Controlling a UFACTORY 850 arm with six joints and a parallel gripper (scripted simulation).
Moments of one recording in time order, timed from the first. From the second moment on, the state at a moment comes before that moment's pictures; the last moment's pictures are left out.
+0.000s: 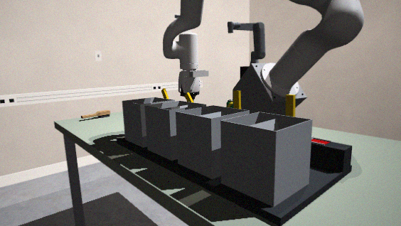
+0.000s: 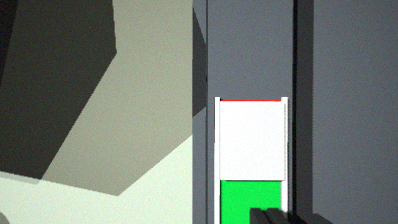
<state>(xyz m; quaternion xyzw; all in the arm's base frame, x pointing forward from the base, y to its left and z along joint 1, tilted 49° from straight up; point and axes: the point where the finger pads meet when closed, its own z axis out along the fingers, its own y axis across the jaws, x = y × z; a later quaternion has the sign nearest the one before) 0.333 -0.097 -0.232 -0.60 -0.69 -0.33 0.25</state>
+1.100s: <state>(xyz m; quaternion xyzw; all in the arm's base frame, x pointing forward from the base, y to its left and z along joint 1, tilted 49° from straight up) 0.331 -0.120 -0.211 -0.60 -0.69 -0.33 0.25</state>
